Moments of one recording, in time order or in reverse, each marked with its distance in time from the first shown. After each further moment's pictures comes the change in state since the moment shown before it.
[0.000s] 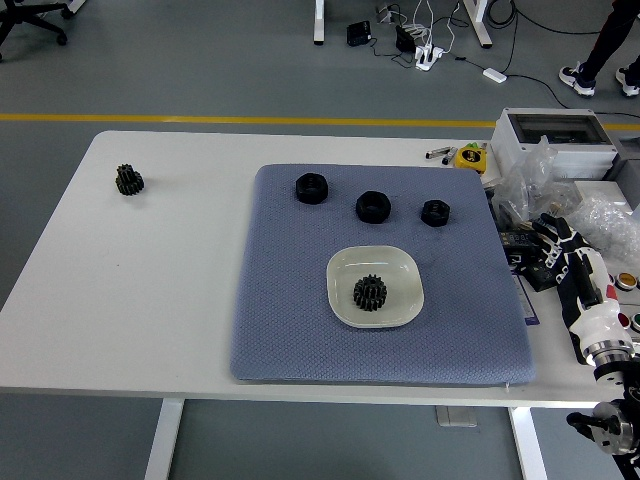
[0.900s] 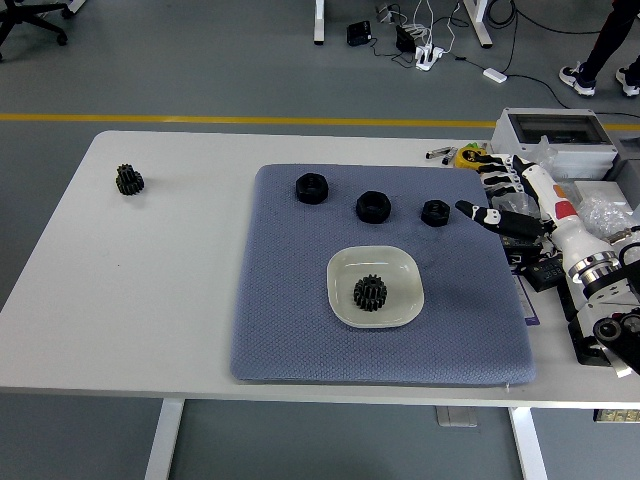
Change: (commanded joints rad) left arm 0.013 0.003 -0.017 -0.001 0.021 -0.003 0.010; right arm 0.326 -0.240 -0.361 0.015 -0.225 -0.168 -0.119
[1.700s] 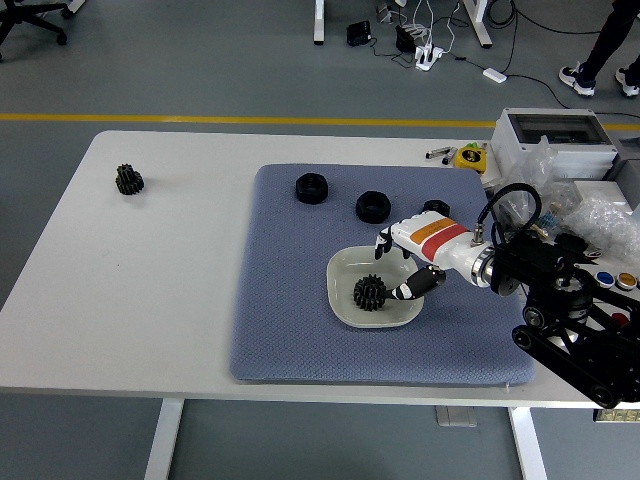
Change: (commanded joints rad) left arm -0.005 0.007 0.002 0.000 -0.013 0.002 0.000; right arm 0.314 0.127 -0.305 -0.128 -0.867 0.353 -0.149
